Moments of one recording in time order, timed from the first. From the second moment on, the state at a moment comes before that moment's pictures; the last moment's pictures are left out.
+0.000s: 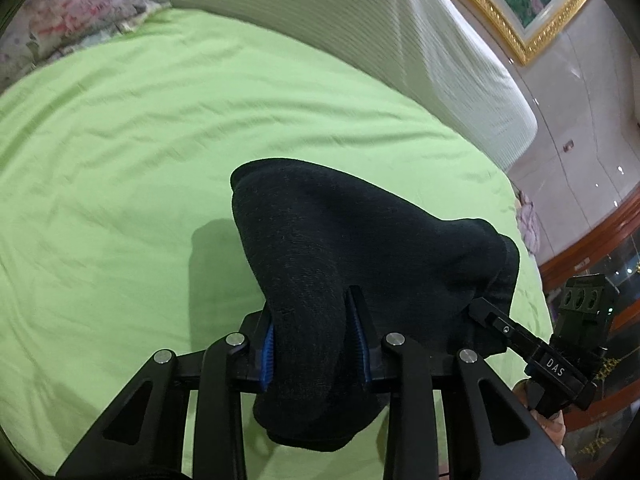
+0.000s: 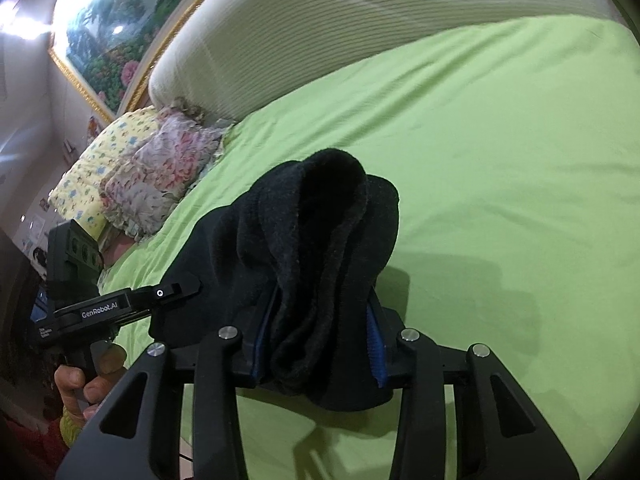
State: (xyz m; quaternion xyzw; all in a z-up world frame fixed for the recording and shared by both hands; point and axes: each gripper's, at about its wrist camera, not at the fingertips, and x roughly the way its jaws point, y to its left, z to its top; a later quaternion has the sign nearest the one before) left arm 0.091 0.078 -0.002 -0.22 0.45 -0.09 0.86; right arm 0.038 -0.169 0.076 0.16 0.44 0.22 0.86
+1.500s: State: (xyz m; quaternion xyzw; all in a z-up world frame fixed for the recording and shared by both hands) left arm 0.196 0.231 -0.020 -0.21 0.41 0.05 0.89; right arm 0.207 -0.017 0.045 0.09 0.44 0.29 0.84
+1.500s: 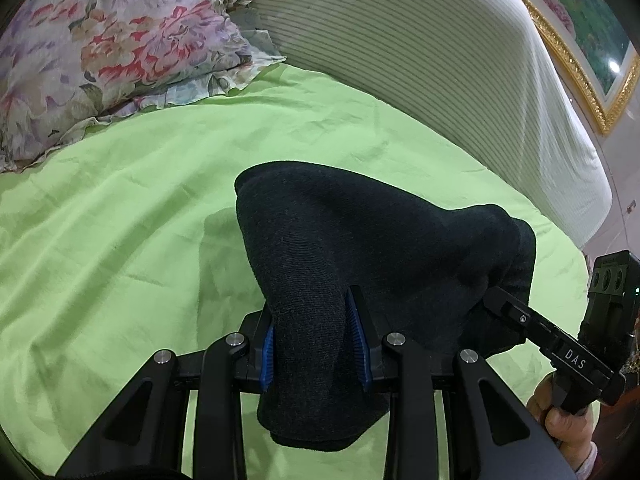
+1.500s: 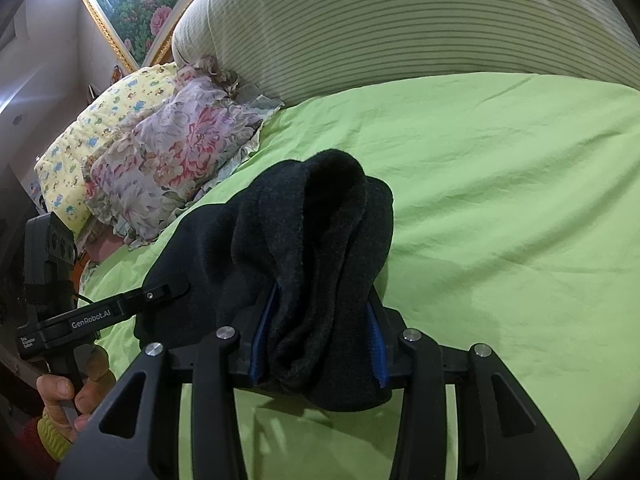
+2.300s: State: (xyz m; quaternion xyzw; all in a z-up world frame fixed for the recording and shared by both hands) left arm 0.190 0.234 -0.036 -0.19 0.42 0.08 0.88; right arm 0.219 -0.041 0.023 0.09 0.45 0.26 0.85
